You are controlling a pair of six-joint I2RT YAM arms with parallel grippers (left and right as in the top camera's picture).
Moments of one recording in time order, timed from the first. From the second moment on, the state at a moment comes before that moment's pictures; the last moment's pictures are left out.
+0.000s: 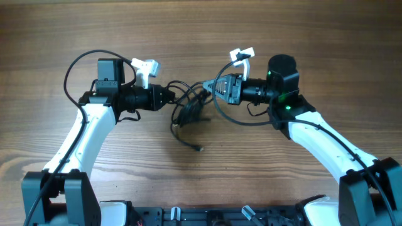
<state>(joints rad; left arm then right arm) -0.03 1.52 0.94 -0.47 0.76 -0.05 0.34 1.52 0.82 0.41 -0.97 0.73</state>
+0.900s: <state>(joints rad) -0.05 1.51 0.94 -0.47 0.47 -0.38 0.27 1.54 0.81 0.59 -1.09 0.95</state>
